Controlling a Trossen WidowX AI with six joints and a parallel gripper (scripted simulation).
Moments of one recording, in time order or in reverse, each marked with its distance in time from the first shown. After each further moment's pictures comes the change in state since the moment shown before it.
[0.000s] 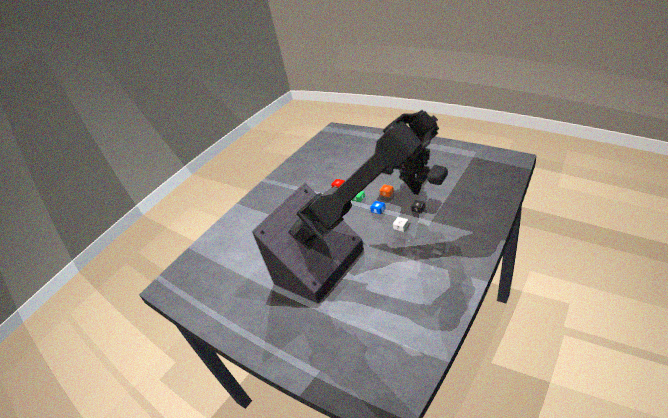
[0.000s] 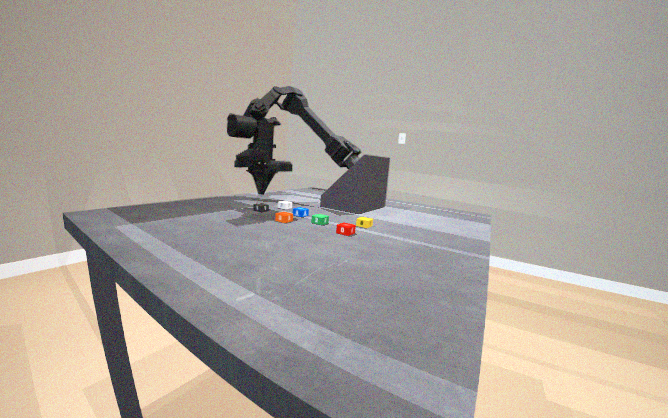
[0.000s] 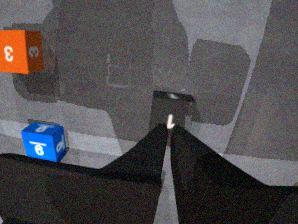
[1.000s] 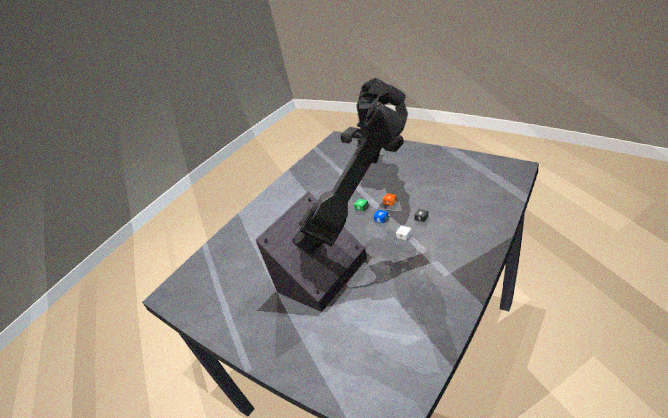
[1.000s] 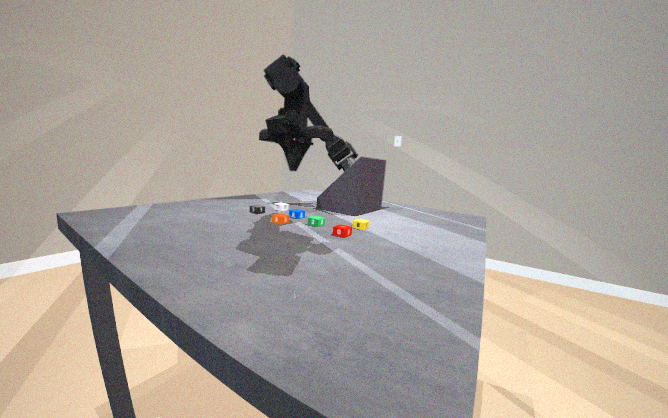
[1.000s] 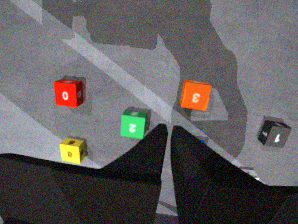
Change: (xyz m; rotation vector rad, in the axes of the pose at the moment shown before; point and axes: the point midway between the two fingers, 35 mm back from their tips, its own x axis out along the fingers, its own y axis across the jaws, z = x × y) arm -0.085 0.162 0.039 -0.005 -0.011 0.047
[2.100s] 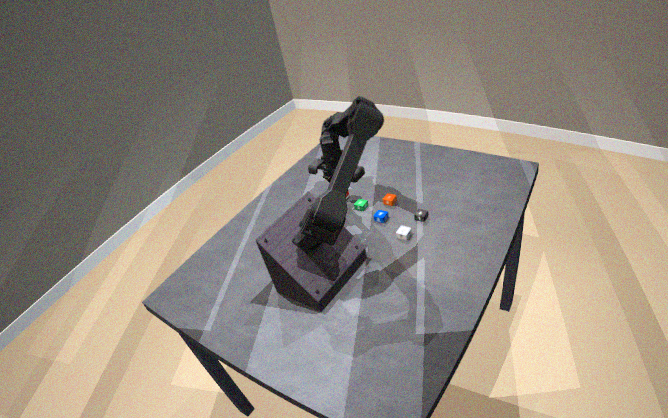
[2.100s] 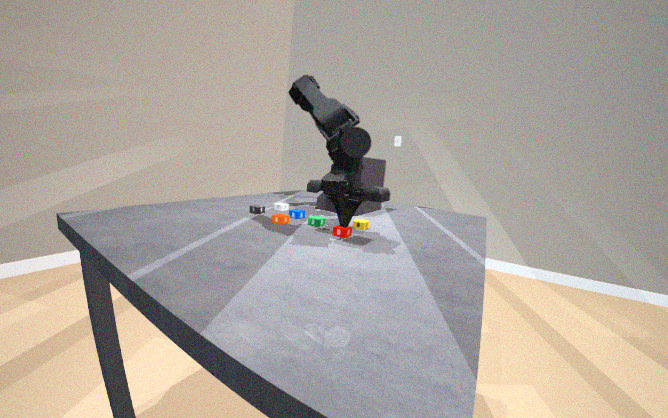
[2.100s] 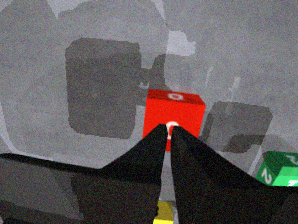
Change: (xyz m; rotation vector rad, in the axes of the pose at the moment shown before) arm 0.121 0.131 -0.031 0.006 0.007 -0.032
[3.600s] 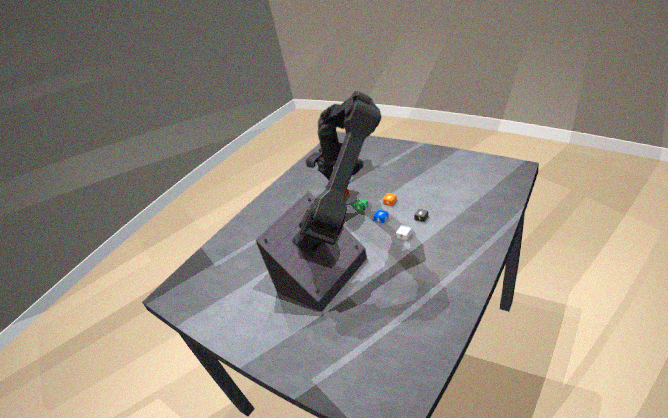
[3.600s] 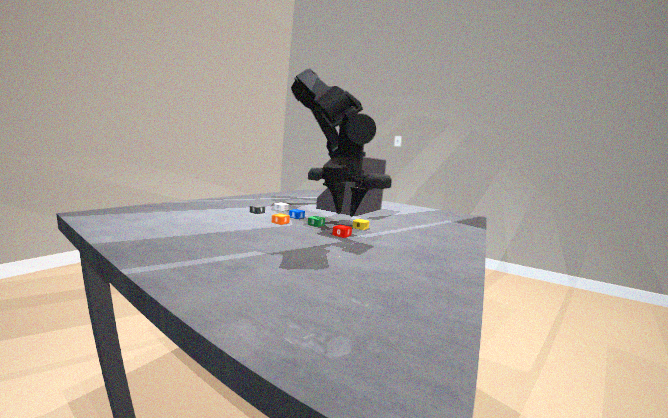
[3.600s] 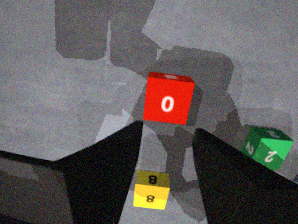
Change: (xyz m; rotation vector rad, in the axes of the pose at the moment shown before) arm -0.030 -0.002 -0.003 -0.002 0.020 -0.004
